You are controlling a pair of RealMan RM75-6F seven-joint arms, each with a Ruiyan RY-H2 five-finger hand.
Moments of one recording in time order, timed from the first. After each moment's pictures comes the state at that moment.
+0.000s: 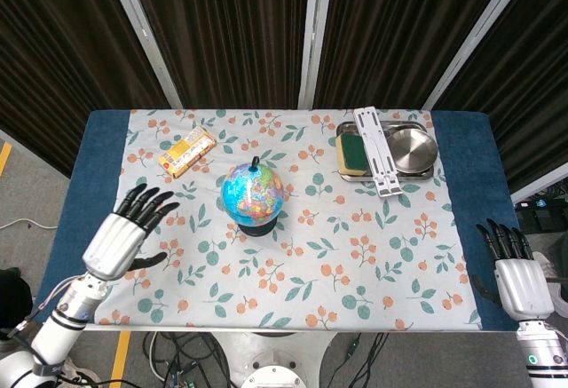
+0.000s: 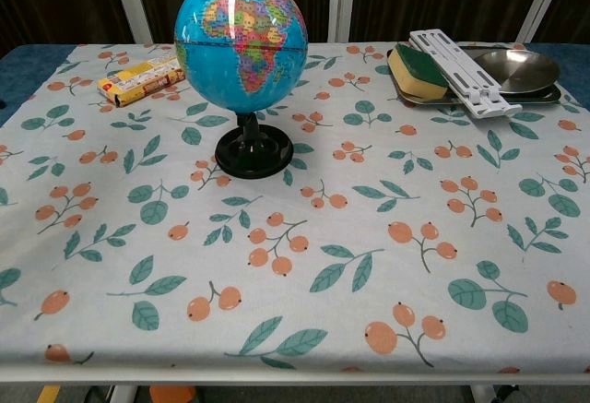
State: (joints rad) left arm -0.37 -1.24 -0.10 -1.69 1.74 1.37 0.12; right arm 0.09 -1.15 0.03 -1.54 -1.52 1.43 -0.05
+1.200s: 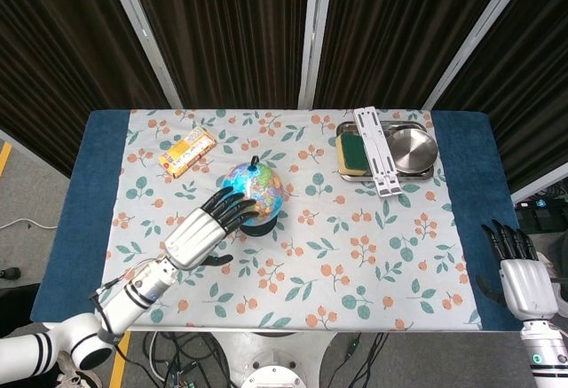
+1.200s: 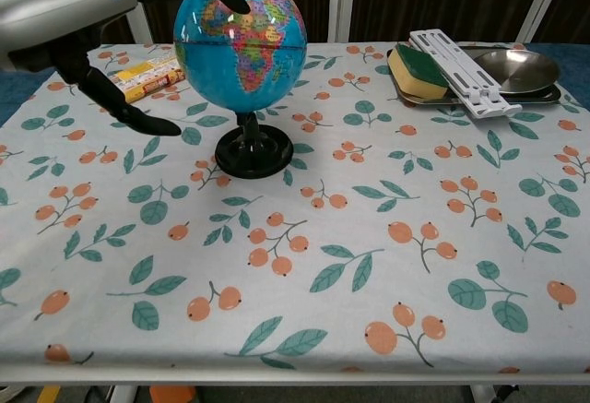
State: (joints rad) left arm -0.61 -1.42 -0.13 -1.65 1.69 1.18 0.16; right arm 0.09 -1.16 0.03 -1.50 -1.50 1.42 -0.01
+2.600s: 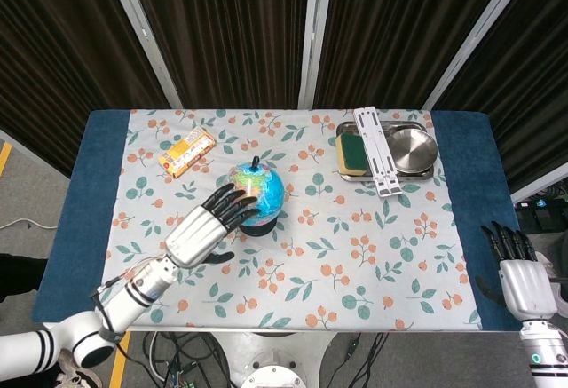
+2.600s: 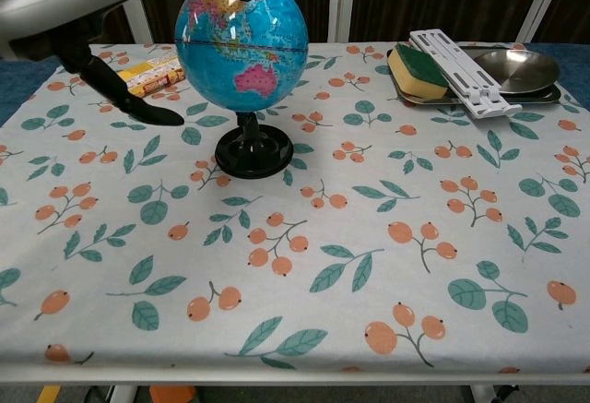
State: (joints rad) left arm -0.64 -1.42 -0.12 -1.65 1.68 1.20 0.18; right arm 0.09 -1.16 0.03 -1.49 -1.50 1.41 0.00
